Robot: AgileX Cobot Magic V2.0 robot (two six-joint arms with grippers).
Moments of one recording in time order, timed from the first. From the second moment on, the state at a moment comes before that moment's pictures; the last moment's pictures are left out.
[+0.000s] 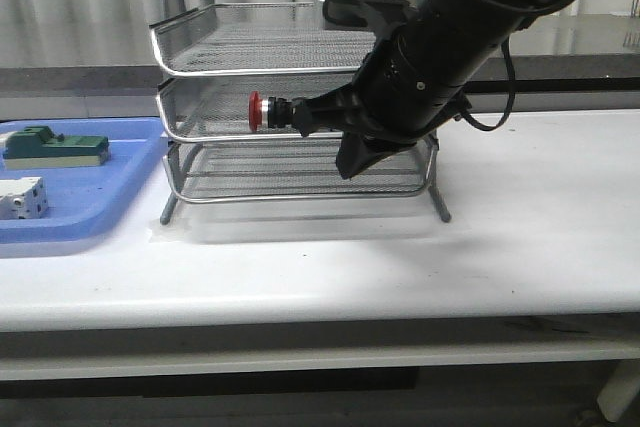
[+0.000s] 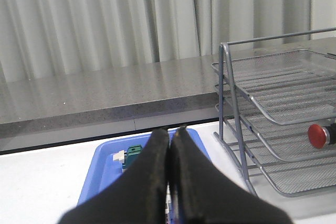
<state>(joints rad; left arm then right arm) -0.06 0.14 -0.21 -0.25 0.07 0.35 0.49 1.91 -1.26 0.43 0.29 -0.39</state>
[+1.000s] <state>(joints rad) -0.06 0.14 -0.21 -0.25 0.07 0.35 0.37 1.34 -0.90 0.42 0.43 -0.39</state>
